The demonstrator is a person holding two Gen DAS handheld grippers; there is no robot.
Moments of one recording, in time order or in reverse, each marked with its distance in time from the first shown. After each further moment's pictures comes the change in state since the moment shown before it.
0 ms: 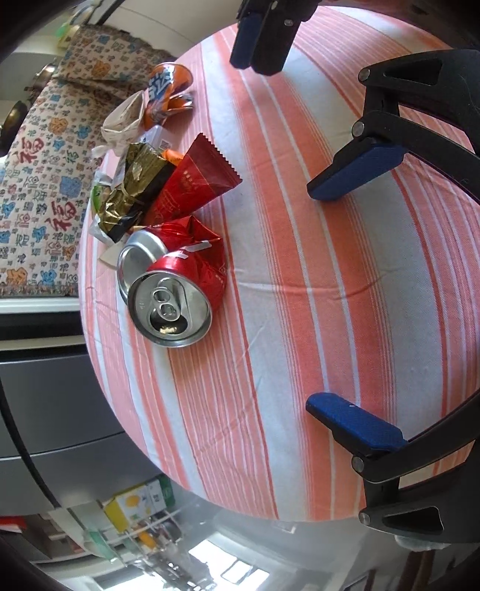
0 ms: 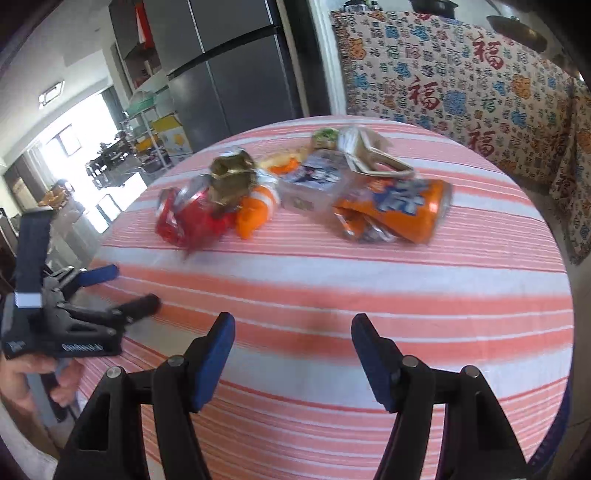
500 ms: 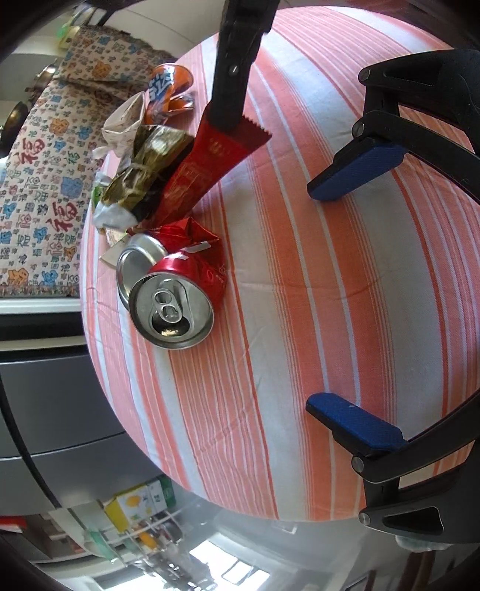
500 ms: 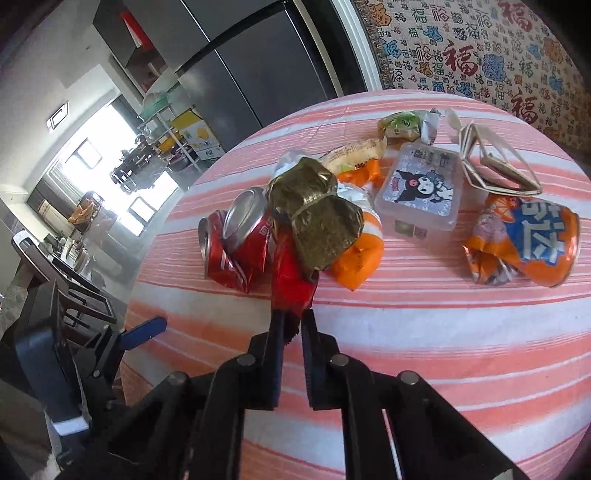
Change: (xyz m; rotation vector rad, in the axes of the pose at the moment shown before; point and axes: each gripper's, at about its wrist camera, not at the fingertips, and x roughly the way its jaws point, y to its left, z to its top) left arm -0.003 -0.002 -0.005 -0.003 -0.004 0.001; right arm 0.043 0.034 0.038 0.087 0.092 0.132
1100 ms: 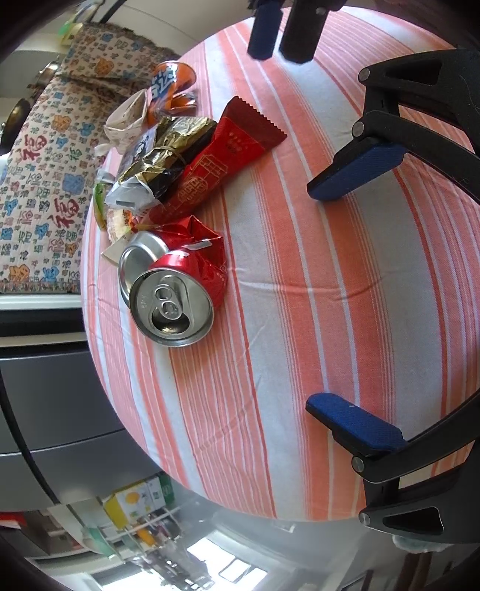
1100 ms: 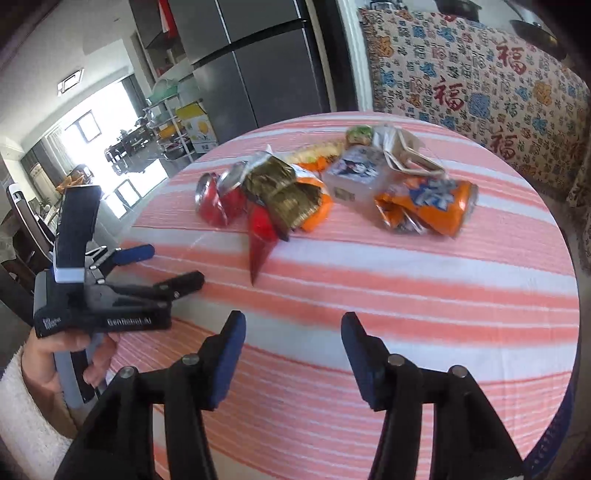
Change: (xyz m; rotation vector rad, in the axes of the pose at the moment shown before) left arm -0.002 0.003 -0.003 -0.013 -0.004 0.008; right arm -0.053 -0.015 -0.045 -0.151 -0.043 -0.087
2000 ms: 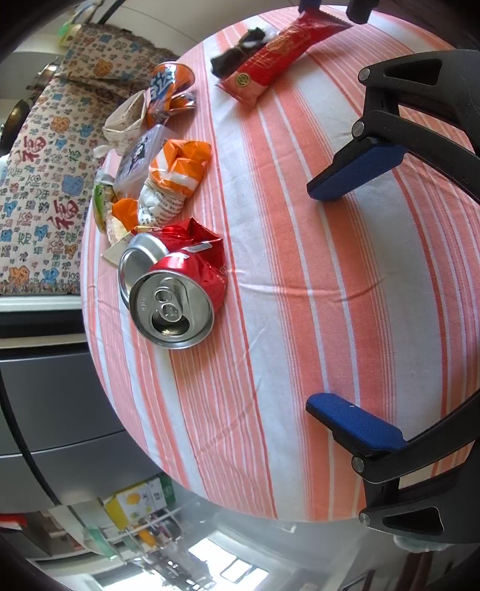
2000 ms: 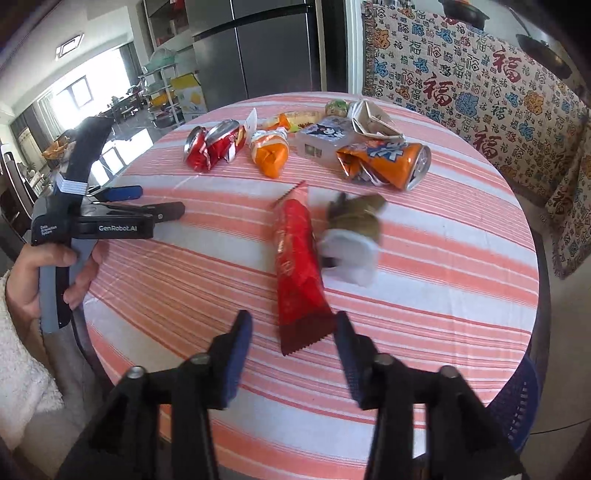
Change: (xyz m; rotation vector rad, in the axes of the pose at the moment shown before) left arm 0.000 -0.004 0.001 0.005 0.001 0.001; right arm -0.044 -0.020 -0.049 -0.089 0.071 -0.105
